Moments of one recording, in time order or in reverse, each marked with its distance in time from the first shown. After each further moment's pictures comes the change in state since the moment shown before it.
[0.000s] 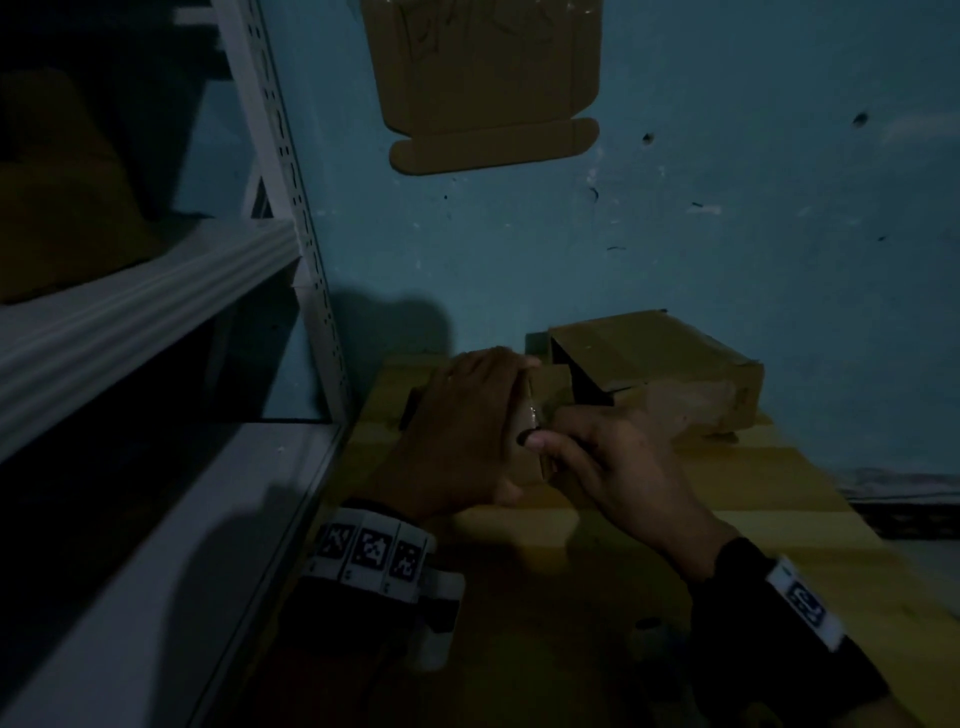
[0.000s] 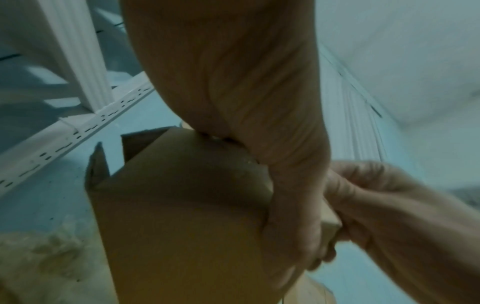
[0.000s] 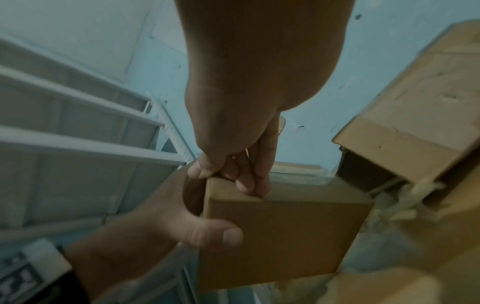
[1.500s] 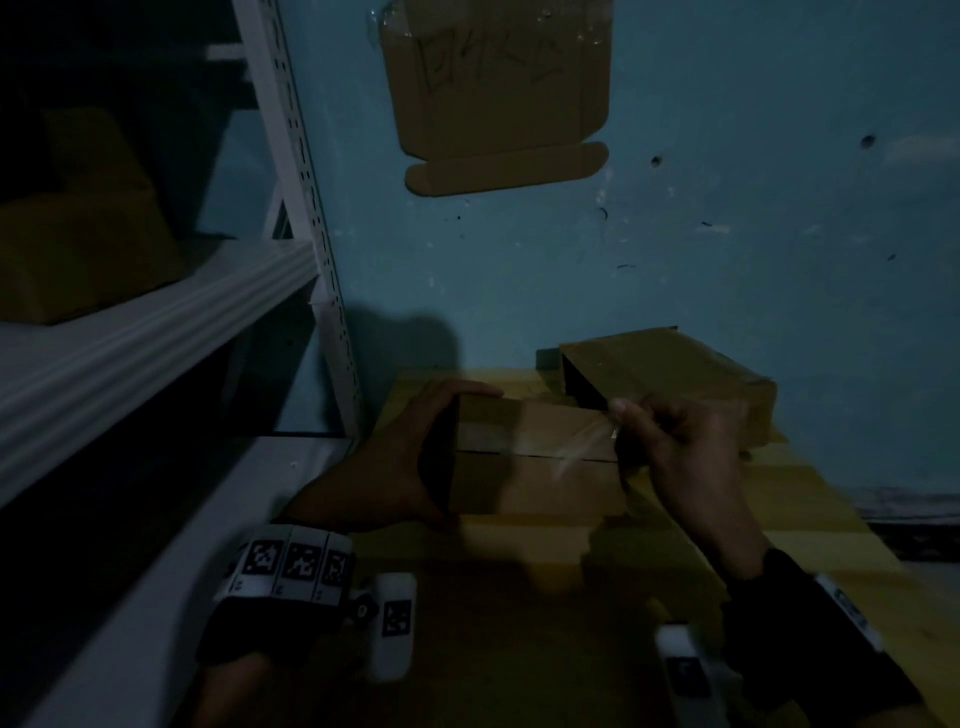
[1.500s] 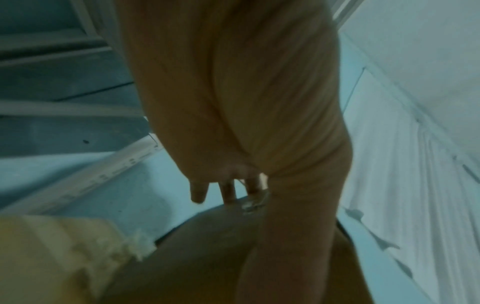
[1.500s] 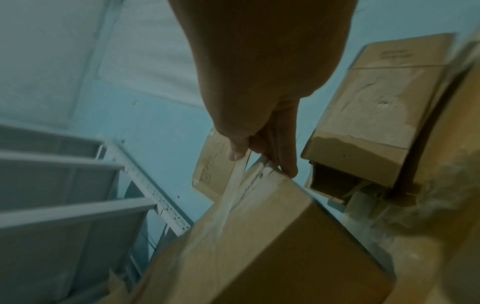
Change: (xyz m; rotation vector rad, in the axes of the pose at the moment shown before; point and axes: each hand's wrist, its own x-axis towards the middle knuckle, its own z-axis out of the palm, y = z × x) left_hand -0.039 -0.043 -0.036 -0.633 -0.183 -0.094; right_hand -0.005 0.014 -0.018 0.292 0.297 0.505
